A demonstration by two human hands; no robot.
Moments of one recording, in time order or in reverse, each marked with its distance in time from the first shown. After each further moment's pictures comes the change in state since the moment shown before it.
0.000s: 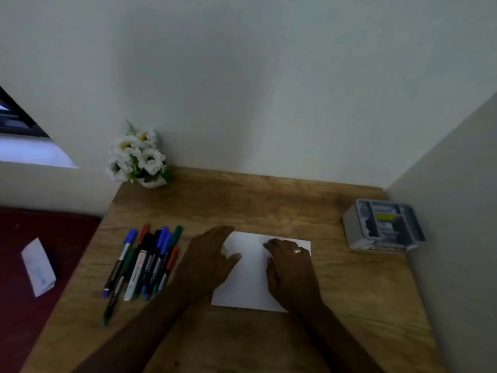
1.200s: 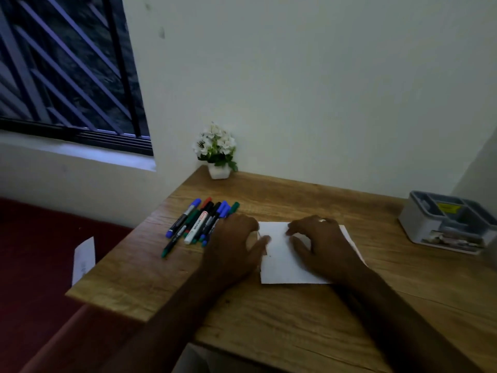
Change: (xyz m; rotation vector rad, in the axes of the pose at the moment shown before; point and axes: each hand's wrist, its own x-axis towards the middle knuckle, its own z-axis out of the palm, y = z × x) left_hand -0.093 -0.052 0.034 0.144 0.606 0.203; right_hand -0.017 -0.039 0.025 -0.005 -0.062 -0.280
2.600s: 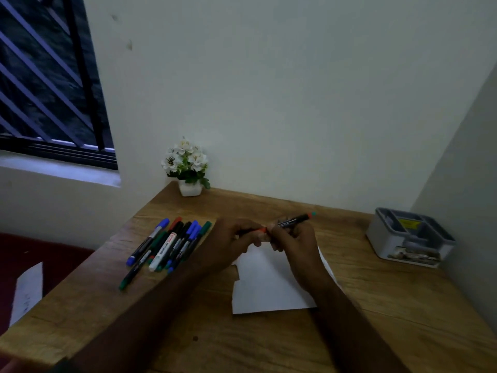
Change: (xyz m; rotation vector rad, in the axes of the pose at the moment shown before) left_hand 0.066 0.012 0.013 -0.626 -0.193 0.205; right_hand 0.029 -0.010 -0.001 1.022 0.358 0.109
